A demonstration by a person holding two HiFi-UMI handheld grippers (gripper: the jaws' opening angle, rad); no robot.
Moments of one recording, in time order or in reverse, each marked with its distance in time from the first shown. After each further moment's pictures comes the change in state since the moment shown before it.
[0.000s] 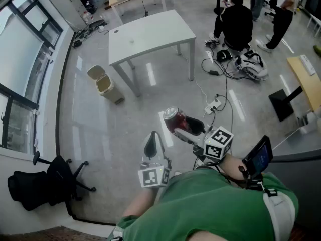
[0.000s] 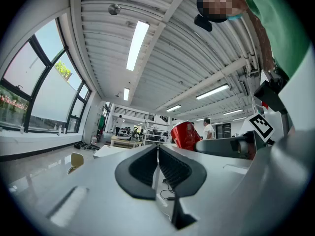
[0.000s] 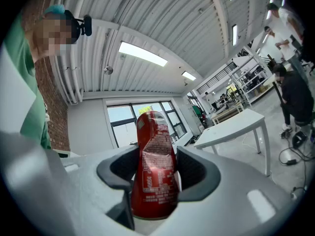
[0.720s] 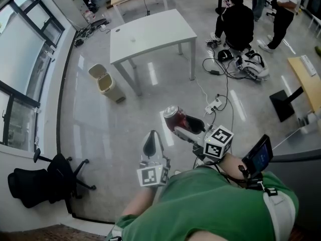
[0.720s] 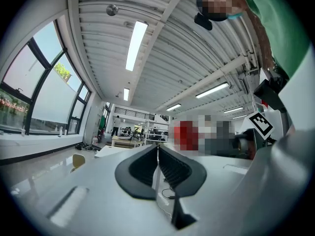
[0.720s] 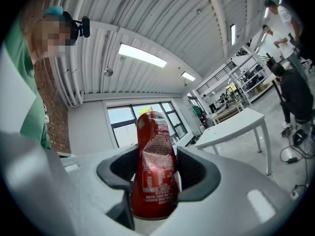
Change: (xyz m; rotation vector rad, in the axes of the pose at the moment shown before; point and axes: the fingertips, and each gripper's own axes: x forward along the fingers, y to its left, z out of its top) left arm -0.007 -0.005 0.000 0.020 -0.013 -0.019; right arm -0.006 0.004 0.002 0.016 -0.013 0.005
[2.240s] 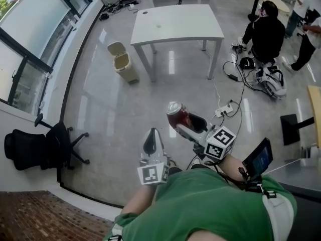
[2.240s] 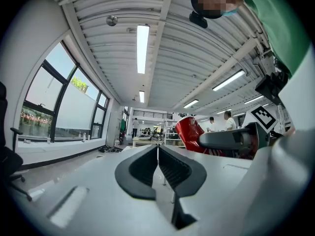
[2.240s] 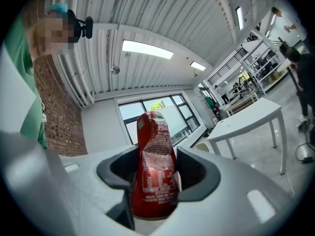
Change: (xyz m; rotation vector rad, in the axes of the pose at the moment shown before) left arm -0.016 0.014 -0.015 0.053 0.000 0.242; right arm 0.023 -0.007 -0.011 0.015 0.089 0.159
